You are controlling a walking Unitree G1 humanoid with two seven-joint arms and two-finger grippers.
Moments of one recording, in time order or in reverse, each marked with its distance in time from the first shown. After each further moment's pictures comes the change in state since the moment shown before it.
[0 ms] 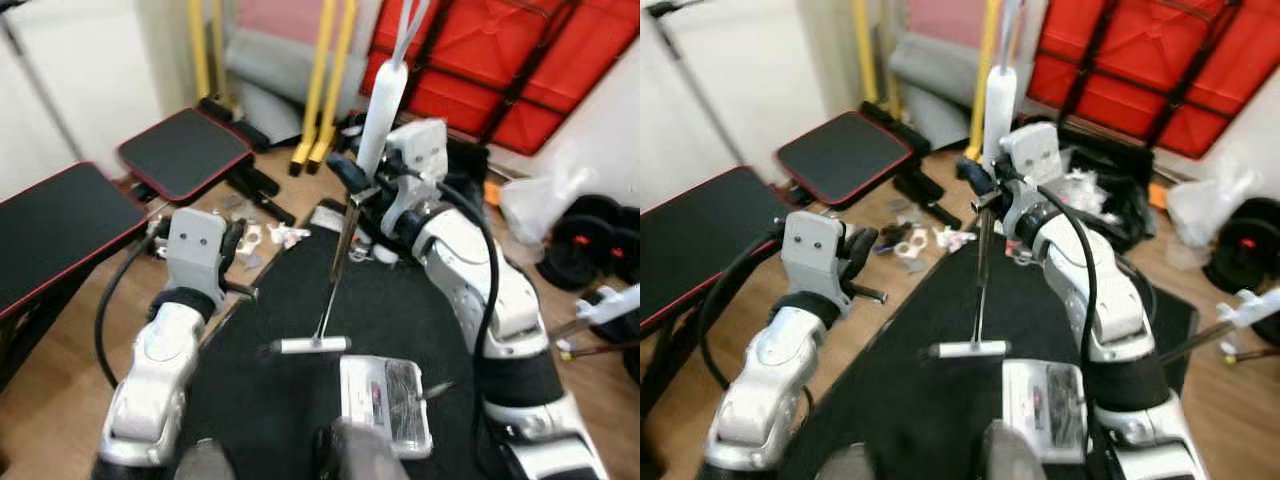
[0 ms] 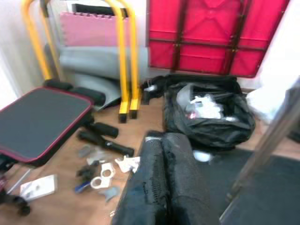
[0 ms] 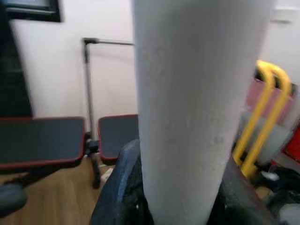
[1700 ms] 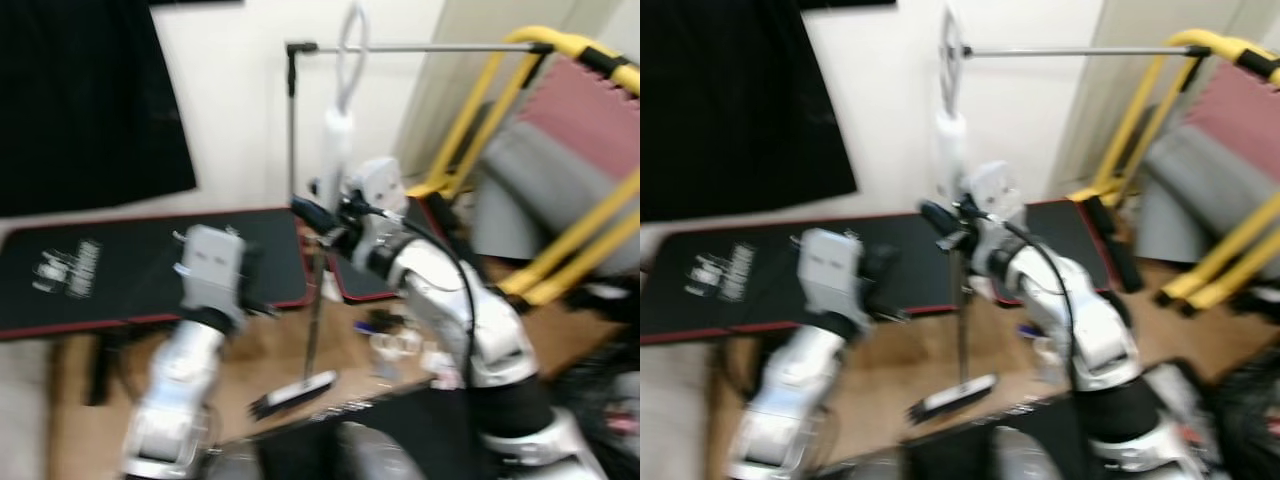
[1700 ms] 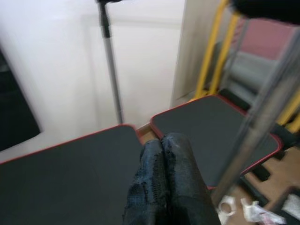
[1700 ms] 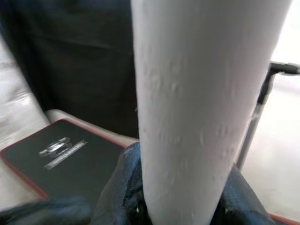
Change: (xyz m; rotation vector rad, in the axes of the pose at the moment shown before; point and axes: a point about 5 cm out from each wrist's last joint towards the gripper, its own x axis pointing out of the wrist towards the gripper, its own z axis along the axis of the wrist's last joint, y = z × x) left arm -0.006 -0.009 -0.006 -0.021 0.023 -0.039; right arm 0.011 0.034 -0.015 0.076 0.057 0.034
